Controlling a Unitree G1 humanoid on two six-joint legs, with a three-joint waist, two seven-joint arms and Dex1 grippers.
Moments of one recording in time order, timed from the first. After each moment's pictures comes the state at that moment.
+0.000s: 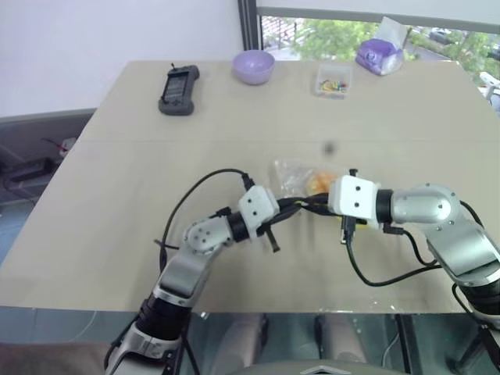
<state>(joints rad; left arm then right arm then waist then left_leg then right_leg) -0.25 0.36 -0.26 -0.22 -0.16 0.09 -0.77 -0.47 -0.74 0.30 -0.50 0.05 0.39 0.96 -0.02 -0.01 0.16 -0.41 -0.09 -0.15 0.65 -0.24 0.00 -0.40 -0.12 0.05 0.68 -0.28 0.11</state>
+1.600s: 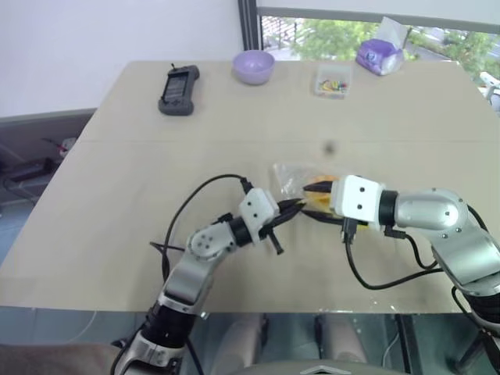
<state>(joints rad) -0.20 0.31 -0.25 -0.23 -0.16 0.10 -0.73 -0.44 -0.73 0.29 -0.60 0.04 0.46 0.90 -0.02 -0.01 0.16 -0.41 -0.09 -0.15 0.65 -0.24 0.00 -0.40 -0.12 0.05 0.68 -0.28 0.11</state>
